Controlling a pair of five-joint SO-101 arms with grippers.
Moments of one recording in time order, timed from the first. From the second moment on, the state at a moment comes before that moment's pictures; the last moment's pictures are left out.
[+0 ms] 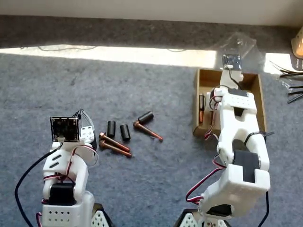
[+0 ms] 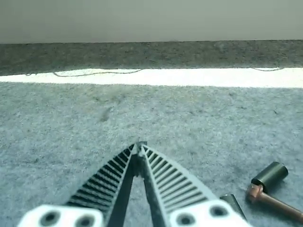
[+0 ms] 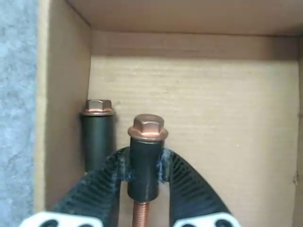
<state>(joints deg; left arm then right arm) -5.3 -103.6 91.3 41.4 3.2 4.7 9.0 18.8 41.4 8.6</state>
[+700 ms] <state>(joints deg) -5.3 -103.6 95.5 36.5 3.2 -0.8 8.7 17.8 43.5 8.7</state>
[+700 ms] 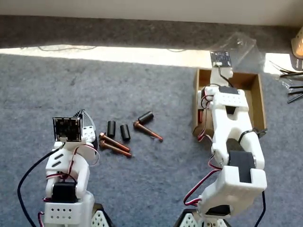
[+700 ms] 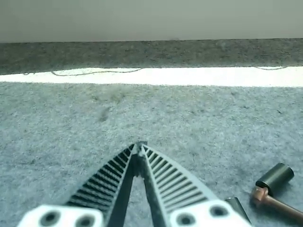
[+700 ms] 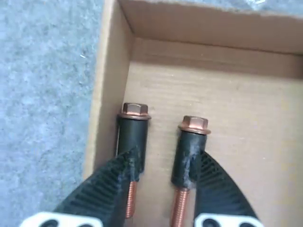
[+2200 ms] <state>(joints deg) -10.1 -103.6 92.2 44.5 3.2 -27.3 -41.9 53.2 38.7 31.0</state>
